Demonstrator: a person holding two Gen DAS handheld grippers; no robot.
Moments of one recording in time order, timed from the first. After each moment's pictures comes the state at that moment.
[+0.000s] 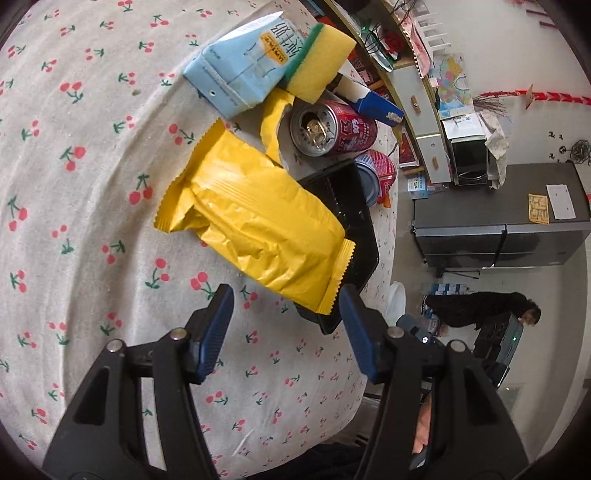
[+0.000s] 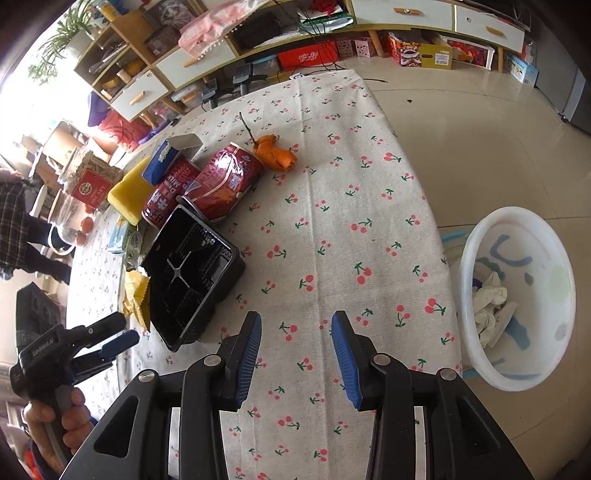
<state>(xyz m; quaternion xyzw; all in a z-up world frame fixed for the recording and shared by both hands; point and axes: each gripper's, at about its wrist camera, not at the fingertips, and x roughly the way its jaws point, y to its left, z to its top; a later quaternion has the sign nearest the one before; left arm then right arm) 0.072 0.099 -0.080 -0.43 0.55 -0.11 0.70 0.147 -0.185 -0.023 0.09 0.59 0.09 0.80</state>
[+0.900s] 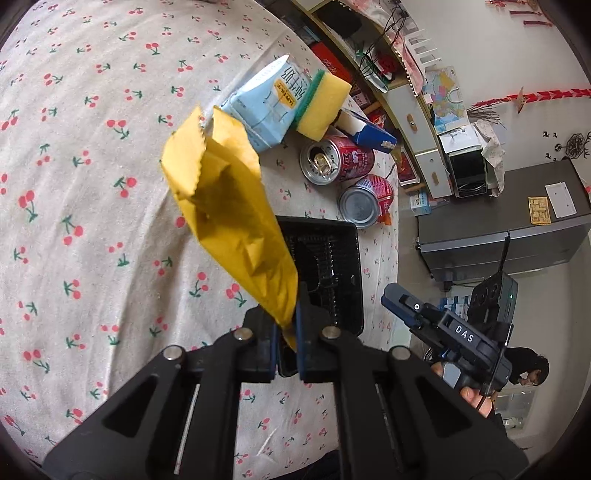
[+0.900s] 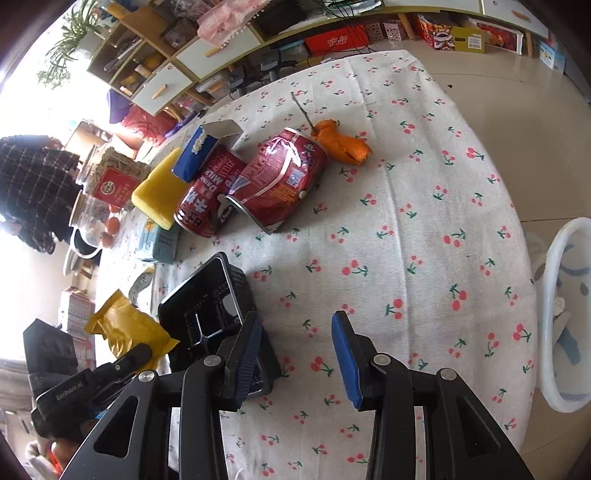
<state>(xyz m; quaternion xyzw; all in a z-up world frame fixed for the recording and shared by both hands) 0.044 0.135 -0.064 -0.41 0.52 -0.09 0.75 0.179 -0.138 -0.044 0.14 0.60 0.15 0.77</state>
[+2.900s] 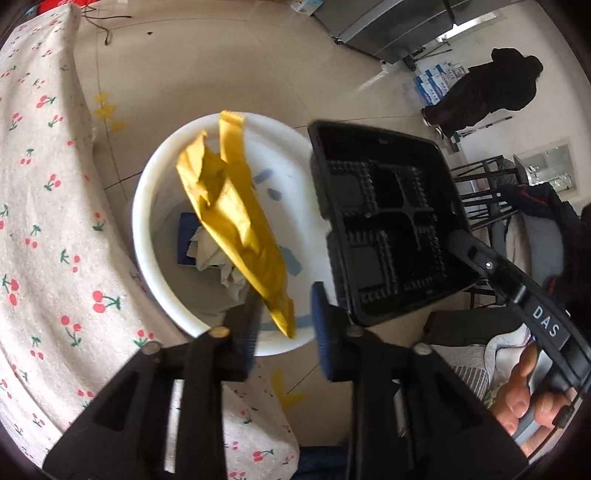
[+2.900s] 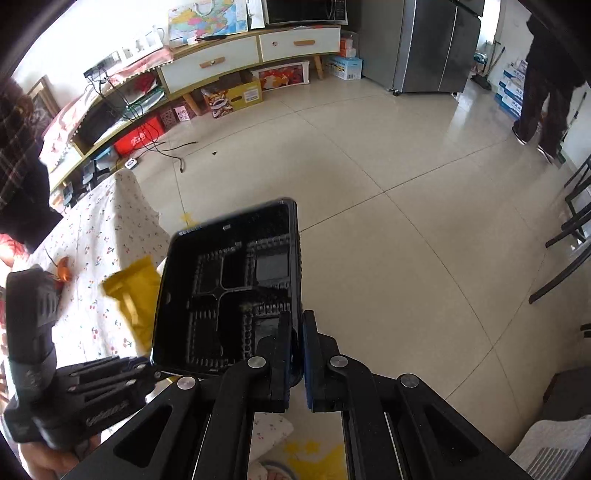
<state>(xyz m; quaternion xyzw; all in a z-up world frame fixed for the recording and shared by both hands) 0.150 -0.276 -0.065 -0.07 0.63 -0.35 0.69 0.084 -0.426 0.013 0.13 0.52 -0.19 0.82</state>
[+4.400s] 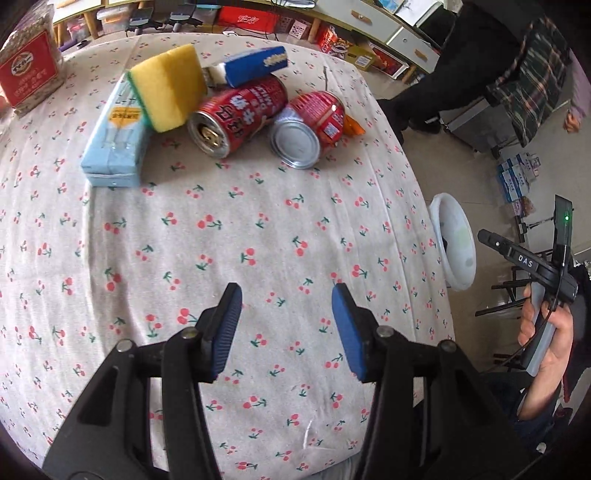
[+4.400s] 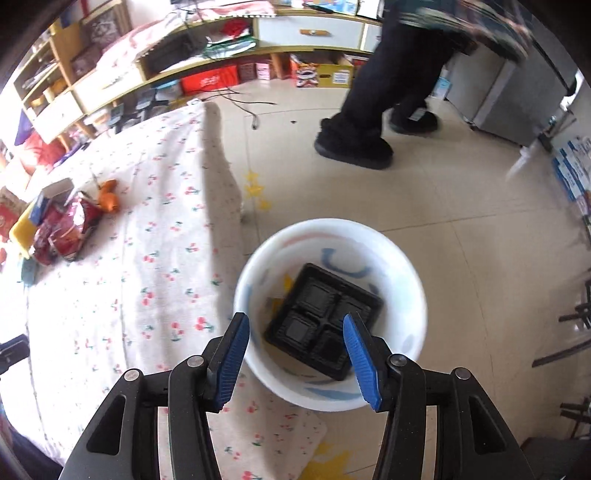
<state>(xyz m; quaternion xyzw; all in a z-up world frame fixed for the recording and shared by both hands) 0.097 0.041 -0.035 -0.12 0.59 -0.16 0.79 0.132 -0.311 0.001 0.02 0.56 -0.07 0.82</state>
